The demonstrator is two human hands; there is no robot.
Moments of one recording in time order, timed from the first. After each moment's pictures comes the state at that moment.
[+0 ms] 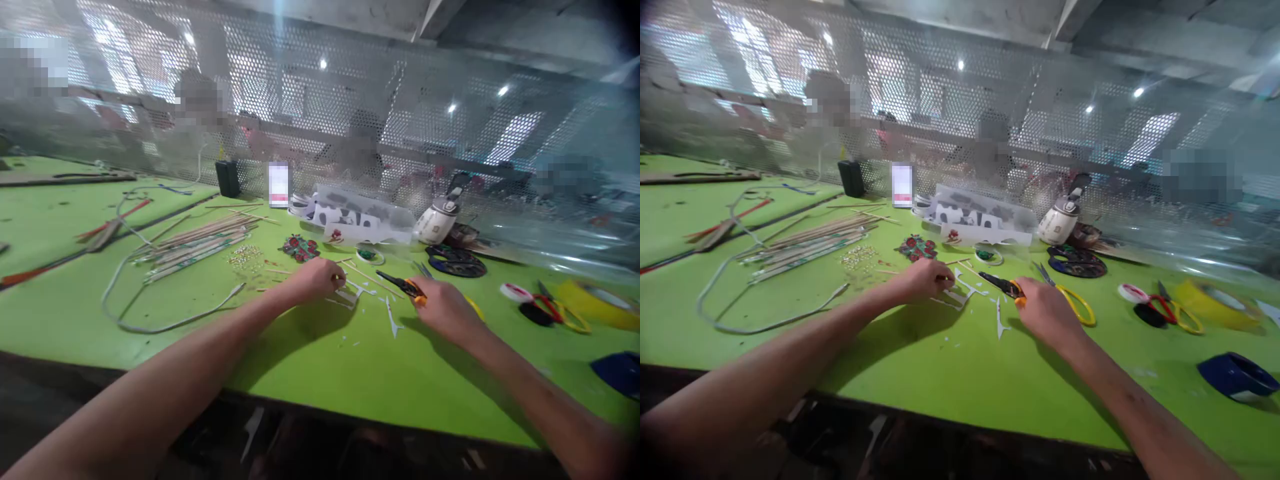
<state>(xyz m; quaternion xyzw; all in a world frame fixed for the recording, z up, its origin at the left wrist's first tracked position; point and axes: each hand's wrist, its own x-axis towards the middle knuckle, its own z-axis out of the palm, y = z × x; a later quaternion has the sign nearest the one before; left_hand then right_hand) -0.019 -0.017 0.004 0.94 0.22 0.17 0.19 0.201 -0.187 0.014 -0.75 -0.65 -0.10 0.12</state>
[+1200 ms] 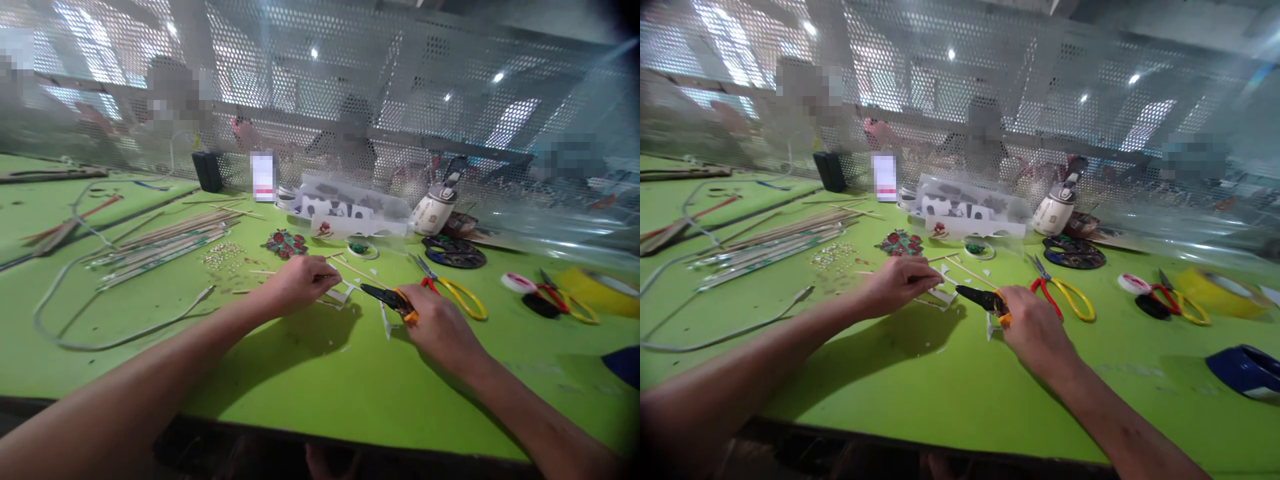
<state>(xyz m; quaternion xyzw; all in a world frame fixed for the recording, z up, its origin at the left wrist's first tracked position) -0.027 -0.034 0.012 0.93 0.17 0.24 0.22 0.193 -0.204 -0.011 -0.69 -0.69 -0.10 0.18</state>
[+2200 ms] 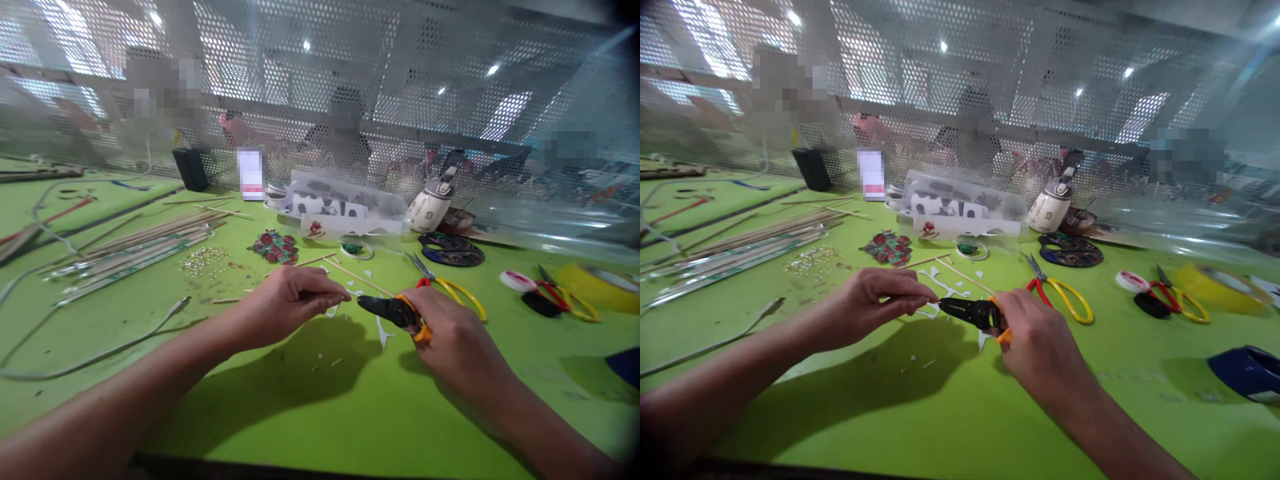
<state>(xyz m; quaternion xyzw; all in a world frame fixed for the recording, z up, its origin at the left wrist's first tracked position) -0.034 -0.061 0.039 0.90 0.12 0.24 0.36 0.187 -0.218 0.007 -0.64 -0.72 -0.16 0.21</state>
